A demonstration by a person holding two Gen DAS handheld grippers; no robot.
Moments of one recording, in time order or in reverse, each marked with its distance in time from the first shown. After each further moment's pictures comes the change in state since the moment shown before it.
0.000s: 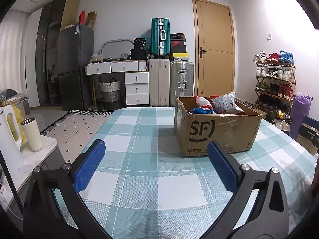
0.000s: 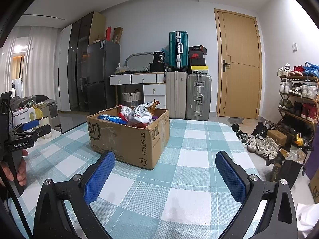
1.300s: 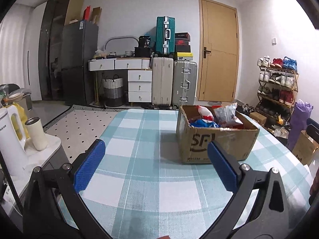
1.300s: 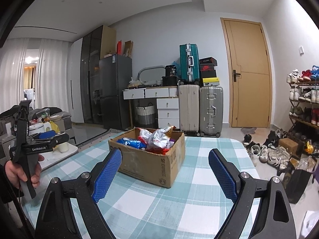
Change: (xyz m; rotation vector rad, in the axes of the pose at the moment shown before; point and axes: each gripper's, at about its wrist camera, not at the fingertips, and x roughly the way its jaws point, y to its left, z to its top) left arm -0.019 0.013 0.033 -0.044 0.033 0.006; right arm -0.044 0.011 0.047 0.016 -0.094 0.099
